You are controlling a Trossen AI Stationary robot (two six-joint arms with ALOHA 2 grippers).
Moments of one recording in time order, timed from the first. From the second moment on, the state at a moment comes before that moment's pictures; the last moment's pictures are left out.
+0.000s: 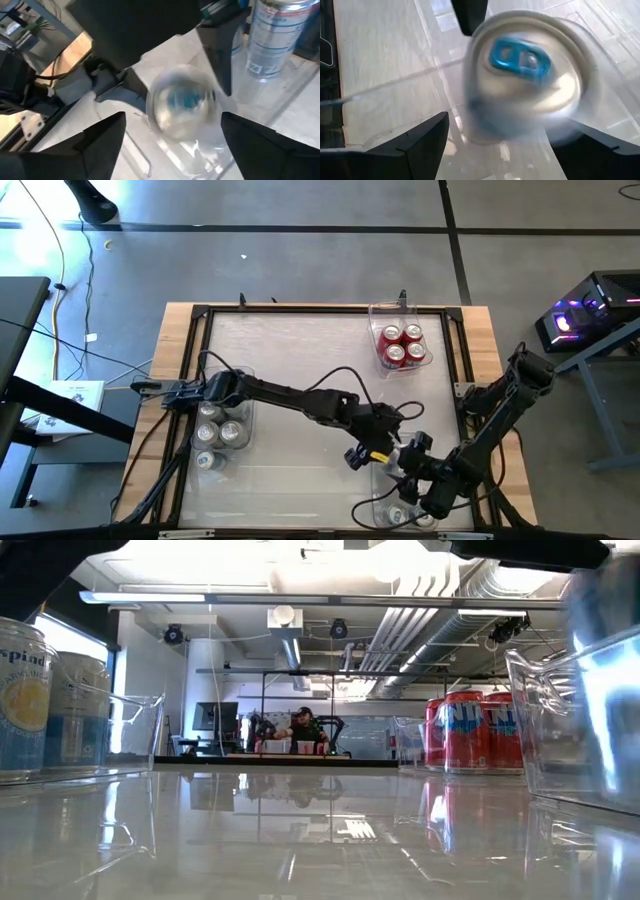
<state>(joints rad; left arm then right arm) -0.21 2.40 2.30 -0.62 0.15 0.65 0.94 1.58 1.02 -0.73 0.65 1.21</state>
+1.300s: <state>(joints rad) -0.24 2.24 2.30 -0.88 -0.14 0.62 0.80 1.66 1.02 -0.83 0.11 1.02</state>
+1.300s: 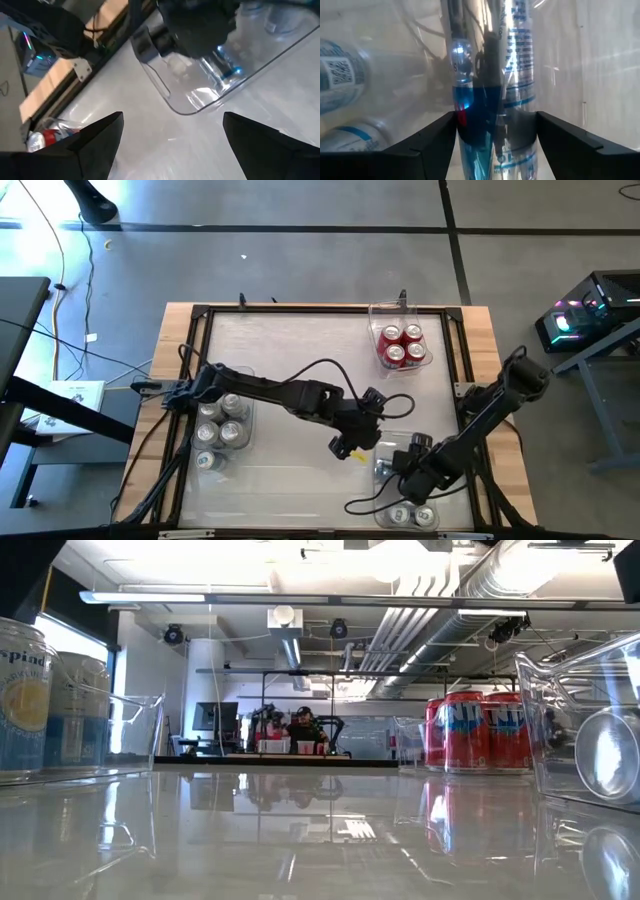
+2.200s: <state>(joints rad) -0.23 1.60 1.17 0.10 -0.24 0.54 0.68 1.59 1.19 -1.14 -0.03 0.97</state>
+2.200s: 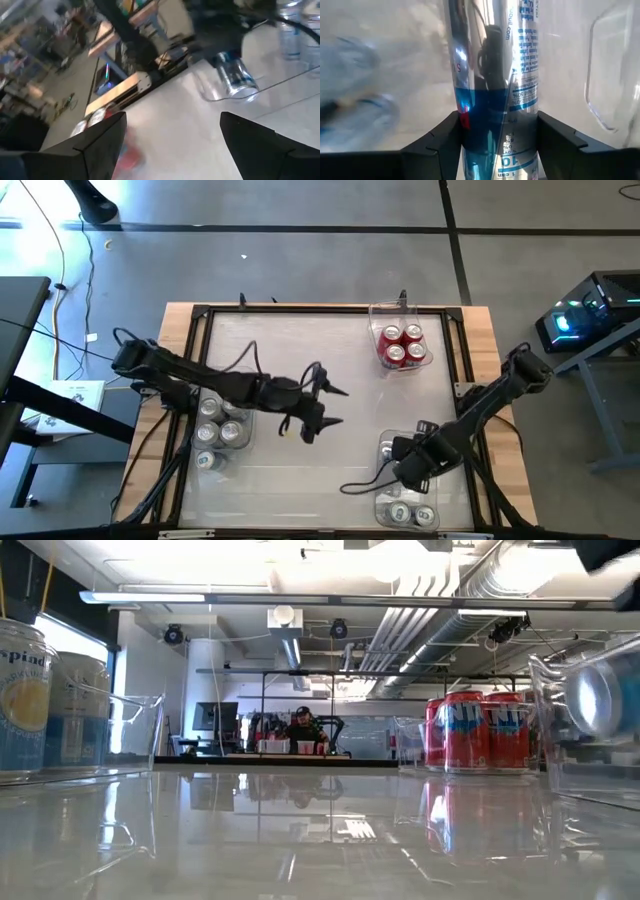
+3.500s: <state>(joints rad) -0.31 1.83 1.11 0.47 -0.54 0.78 0.19 1.59 1.53 -1.16 -0.17 0.61</state>
